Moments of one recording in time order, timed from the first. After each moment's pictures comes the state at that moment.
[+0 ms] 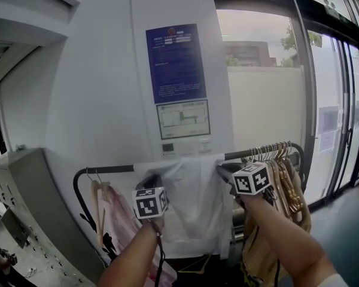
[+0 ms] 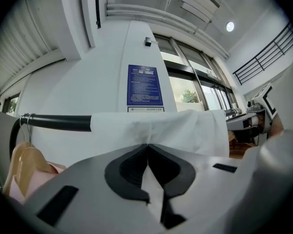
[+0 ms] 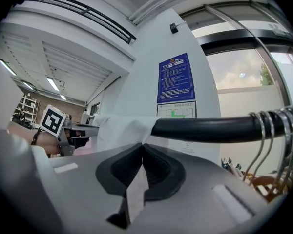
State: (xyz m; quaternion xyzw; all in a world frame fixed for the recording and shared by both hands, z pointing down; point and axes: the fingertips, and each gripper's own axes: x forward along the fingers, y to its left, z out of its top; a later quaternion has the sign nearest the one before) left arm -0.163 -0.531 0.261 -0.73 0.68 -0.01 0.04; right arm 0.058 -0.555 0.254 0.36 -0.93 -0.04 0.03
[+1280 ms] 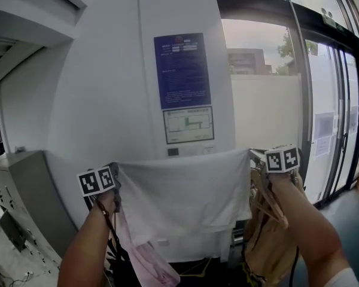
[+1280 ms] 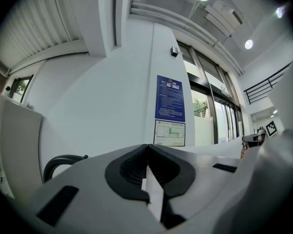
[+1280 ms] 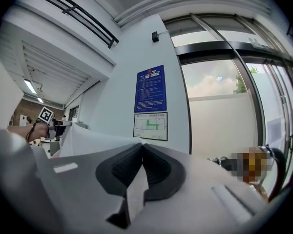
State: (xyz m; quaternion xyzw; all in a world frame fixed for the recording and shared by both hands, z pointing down) left arm -0.353 -0.485 0.177 -0.73 0.68 0.05 -0.03; right arm 0.147 -0.542 0.185 0.47 -0.88 -0.01 0.00
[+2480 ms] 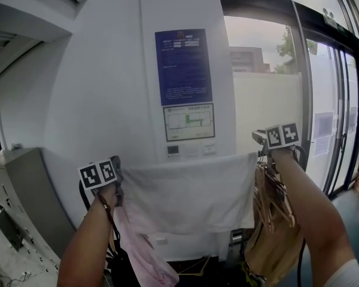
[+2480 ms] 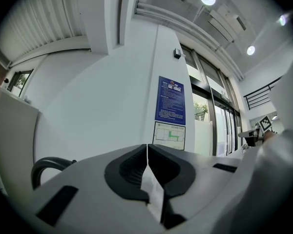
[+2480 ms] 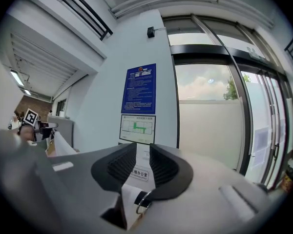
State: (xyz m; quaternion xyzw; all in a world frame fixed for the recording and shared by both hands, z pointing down) left arm -0.355 -0.512 0.170 -0.74 0.67 0.08 -0.04; right arm 0.164 -0.582 0.133 0.53 -0.85 -0.01 0.03
